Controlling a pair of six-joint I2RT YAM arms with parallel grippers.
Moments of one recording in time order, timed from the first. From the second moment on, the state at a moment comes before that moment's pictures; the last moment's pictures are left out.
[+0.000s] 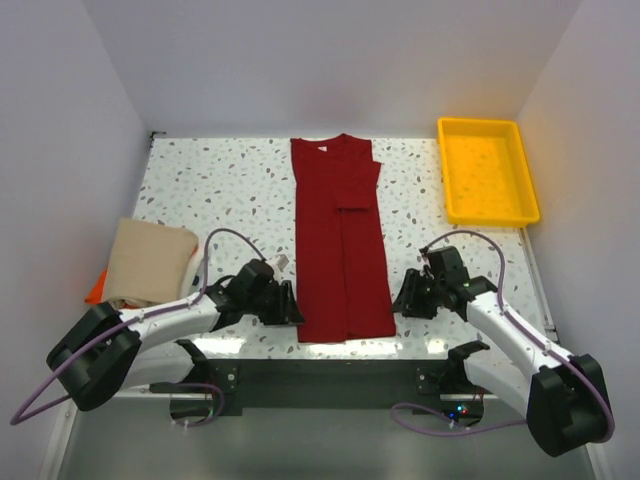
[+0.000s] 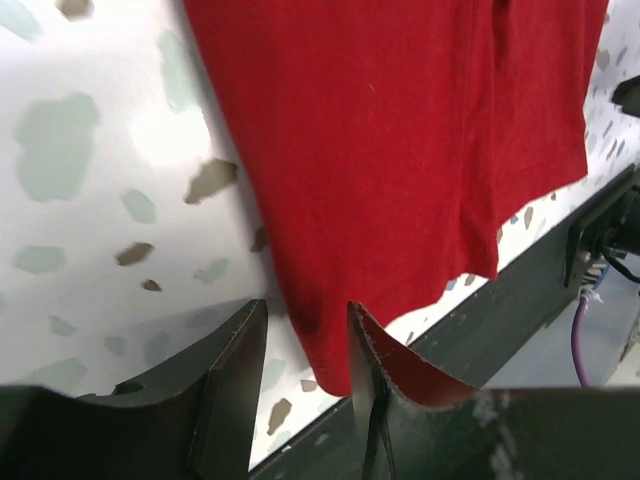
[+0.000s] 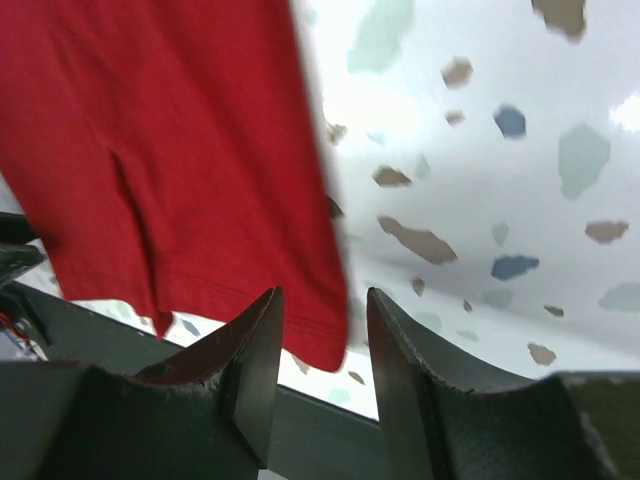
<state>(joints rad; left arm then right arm) -0.73 1.19 0.37 -0.07 0.27 -0.80 0.32 0.98 0.46 -0.55 -0.28 0.60</state>
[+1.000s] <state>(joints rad) -0.89 1.17 0.29 0.00 0.27 -0.97 0.46 0.99 0.33 -0.50 -0.37 0.73</state>
